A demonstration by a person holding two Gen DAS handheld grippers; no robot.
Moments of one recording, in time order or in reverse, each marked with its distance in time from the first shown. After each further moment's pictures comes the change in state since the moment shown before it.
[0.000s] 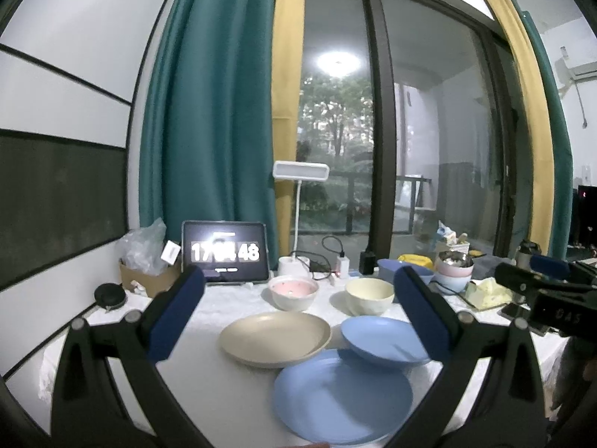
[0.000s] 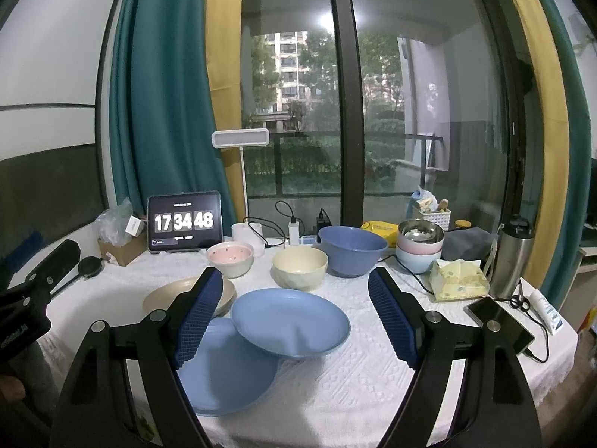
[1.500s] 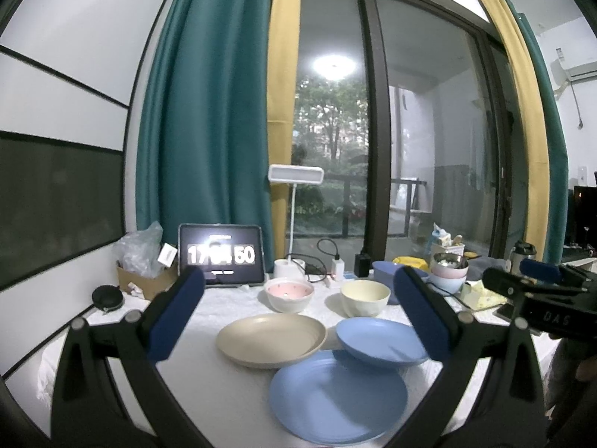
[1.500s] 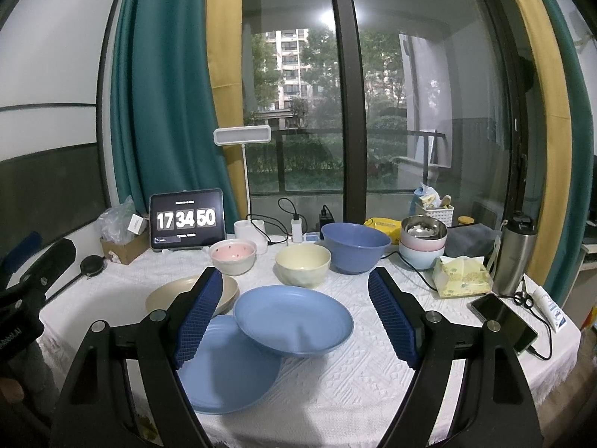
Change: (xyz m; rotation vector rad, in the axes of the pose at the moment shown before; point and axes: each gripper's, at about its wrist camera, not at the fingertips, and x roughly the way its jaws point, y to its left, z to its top) left arm -0.003 -0.001 -0.006 0.016 -0.016 -0.016; right arm 0.001 -0.001 -0.002 0.010 0.010 0.013
